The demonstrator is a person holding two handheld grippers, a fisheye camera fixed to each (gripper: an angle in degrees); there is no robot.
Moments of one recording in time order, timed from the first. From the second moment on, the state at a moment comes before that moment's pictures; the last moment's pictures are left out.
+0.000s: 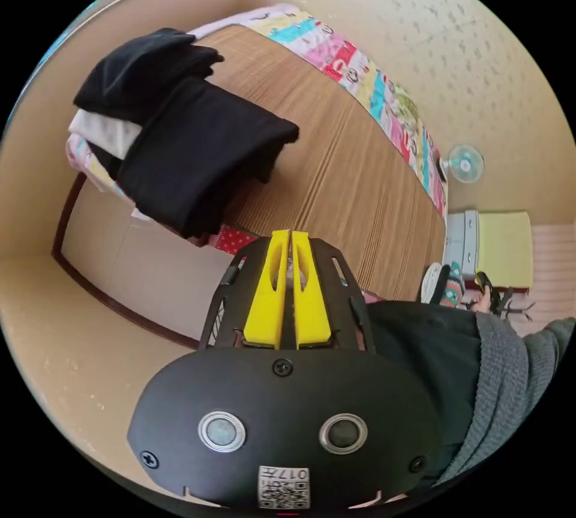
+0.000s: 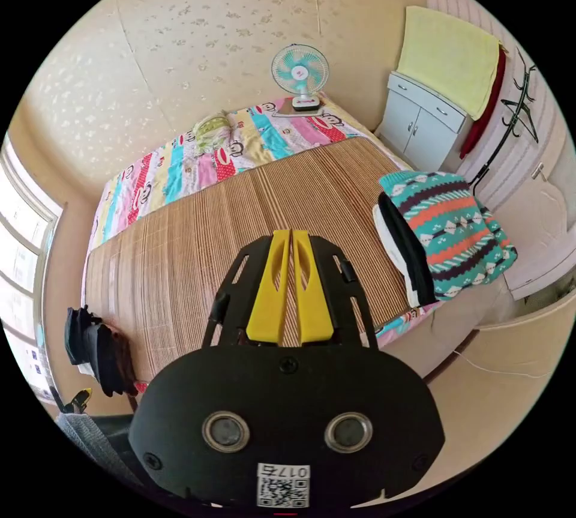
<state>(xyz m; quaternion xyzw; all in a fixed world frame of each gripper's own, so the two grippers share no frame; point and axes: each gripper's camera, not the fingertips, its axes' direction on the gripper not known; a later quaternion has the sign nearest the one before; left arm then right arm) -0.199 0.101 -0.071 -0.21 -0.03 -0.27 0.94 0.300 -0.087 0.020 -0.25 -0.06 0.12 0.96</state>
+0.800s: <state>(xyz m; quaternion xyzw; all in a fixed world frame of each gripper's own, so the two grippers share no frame) -0.465 -0.005 -0.045 -0.30 -0.19 -0.26 0.90 0.230 0.004 -0.140 -0.30 -0.12 0.30 0.90</state>
